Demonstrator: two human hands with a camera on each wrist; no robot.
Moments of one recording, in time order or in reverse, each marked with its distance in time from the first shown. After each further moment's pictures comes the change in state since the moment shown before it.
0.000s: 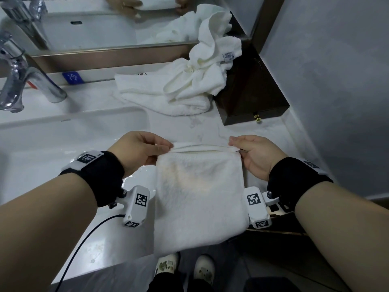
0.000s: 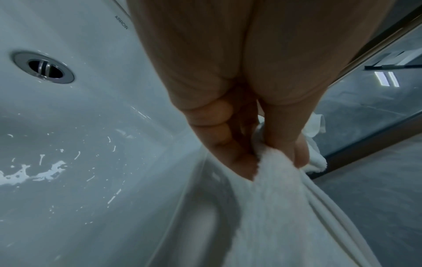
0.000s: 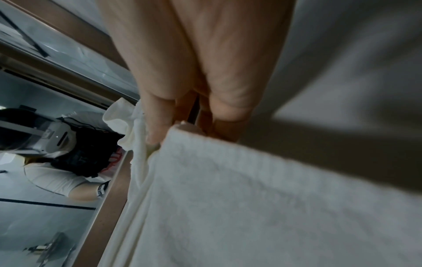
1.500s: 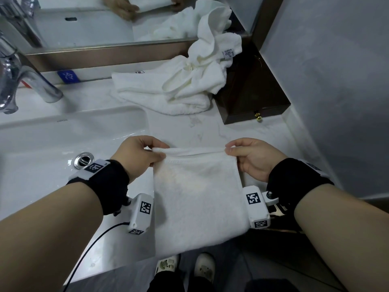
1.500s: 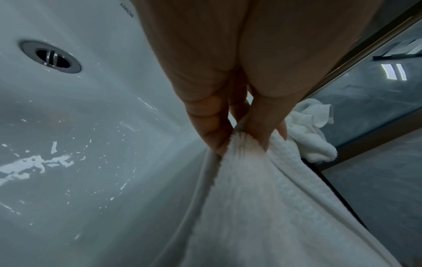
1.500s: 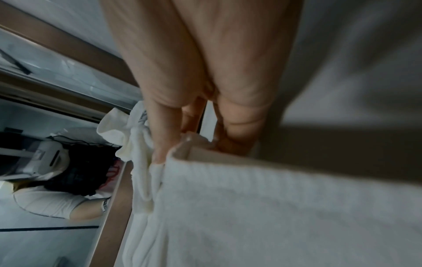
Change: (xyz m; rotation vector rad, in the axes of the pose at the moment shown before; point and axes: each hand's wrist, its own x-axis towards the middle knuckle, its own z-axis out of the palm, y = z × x) left_hand 0.006 -0.023 0.003 0.146 0.172 0.071; right_hand -0.002 0.003 0.004 -0.044 -0.049 0.086
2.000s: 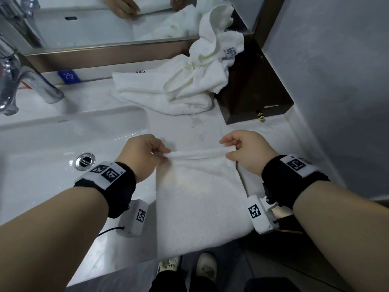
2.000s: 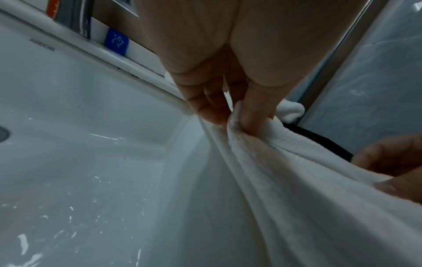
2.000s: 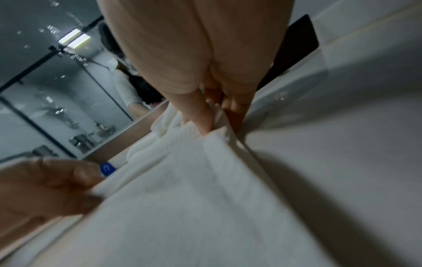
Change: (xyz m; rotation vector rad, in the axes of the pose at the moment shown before) left_hand -0.004 0.013 0.006 0.464 0.097 0.144; right_hand 0.010 -0.003 0.007 -0.909 0.088 -0.364
